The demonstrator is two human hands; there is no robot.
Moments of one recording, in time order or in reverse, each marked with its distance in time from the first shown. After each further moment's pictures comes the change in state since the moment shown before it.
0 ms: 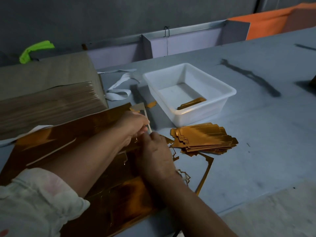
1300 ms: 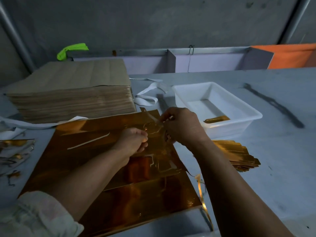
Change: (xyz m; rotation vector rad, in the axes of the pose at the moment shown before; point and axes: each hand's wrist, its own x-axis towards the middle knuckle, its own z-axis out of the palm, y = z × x) left_hand -0.034 -0.061 -0.078 -0.143 0.088 -0.012; right_hand 0.042 -0.066 -0.080 0.183 -0.049 0.005
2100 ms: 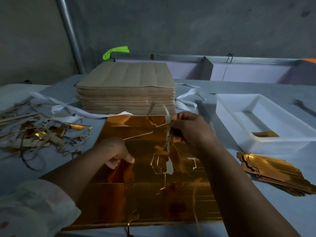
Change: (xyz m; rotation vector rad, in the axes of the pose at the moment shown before) left_hand -0.004 -0.047 -0.158 0.772 0.031 -0.437; right_hand -0.005 -0.066 0.075 0.736 -0.285 0.183
